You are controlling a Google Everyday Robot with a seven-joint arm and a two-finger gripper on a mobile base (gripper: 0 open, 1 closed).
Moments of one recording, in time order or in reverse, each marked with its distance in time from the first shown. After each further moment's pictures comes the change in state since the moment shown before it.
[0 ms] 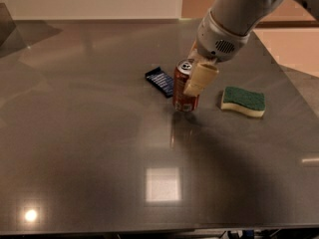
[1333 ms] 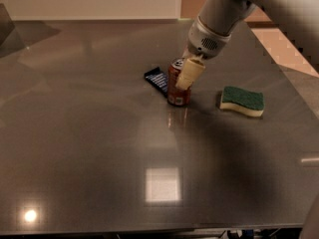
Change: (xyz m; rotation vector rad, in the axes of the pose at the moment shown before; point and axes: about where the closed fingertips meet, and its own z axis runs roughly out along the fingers) arm 0.002 -0.055 0.048 -0.069 -0.017 0.094
